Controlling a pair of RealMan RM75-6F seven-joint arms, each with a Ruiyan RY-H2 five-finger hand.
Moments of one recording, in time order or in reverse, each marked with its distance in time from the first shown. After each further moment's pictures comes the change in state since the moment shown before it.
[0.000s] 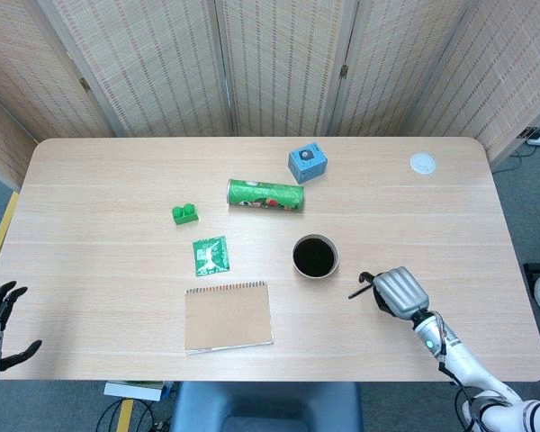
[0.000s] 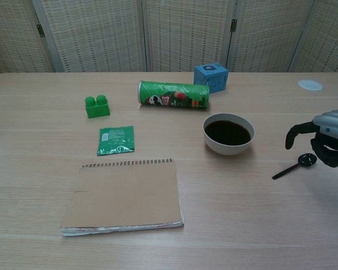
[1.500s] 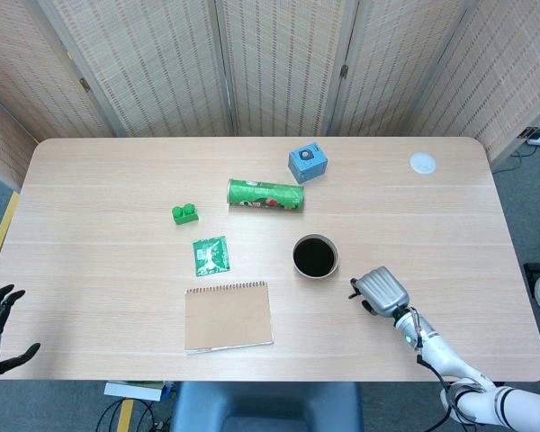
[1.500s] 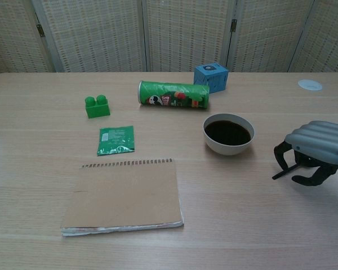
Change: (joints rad) left arm 0.011 -0.011 0.005 0.024 -0.004 0.004 -0.026; right arm 0.059 -0.128 0.005 0.136 0.033 -0.087 -0.184
